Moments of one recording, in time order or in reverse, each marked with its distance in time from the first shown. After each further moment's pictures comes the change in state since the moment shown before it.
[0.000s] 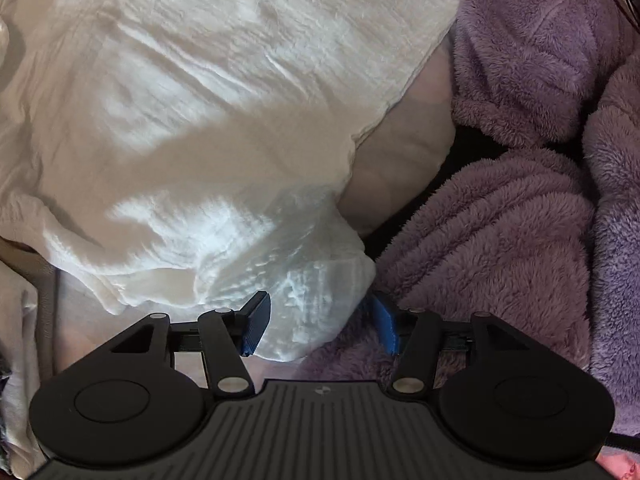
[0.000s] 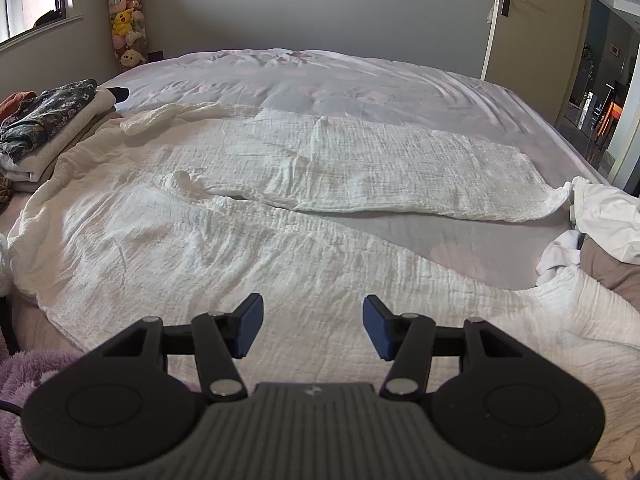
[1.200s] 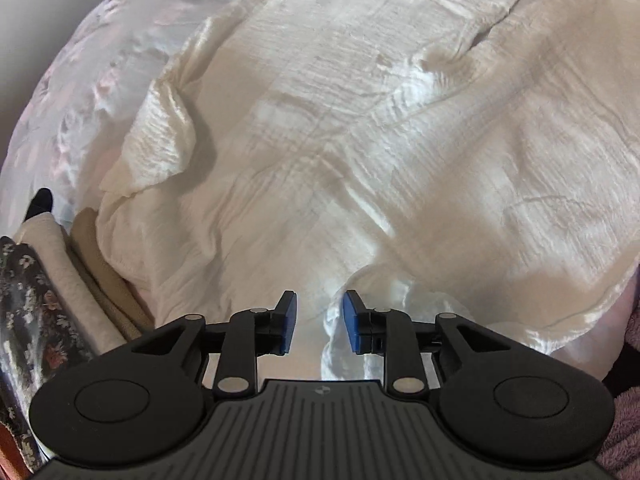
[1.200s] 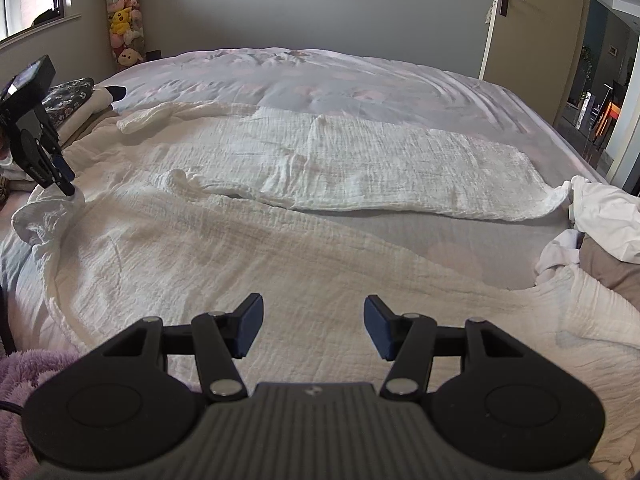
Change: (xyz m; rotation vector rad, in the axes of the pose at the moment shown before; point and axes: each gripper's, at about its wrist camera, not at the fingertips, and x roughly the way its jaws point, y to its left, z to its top) left arm -0.041 0.058 0.073 -0.229 -0.312 0.451; right arm 0.004 -0.003 0.000 0.003 0.004 0.000
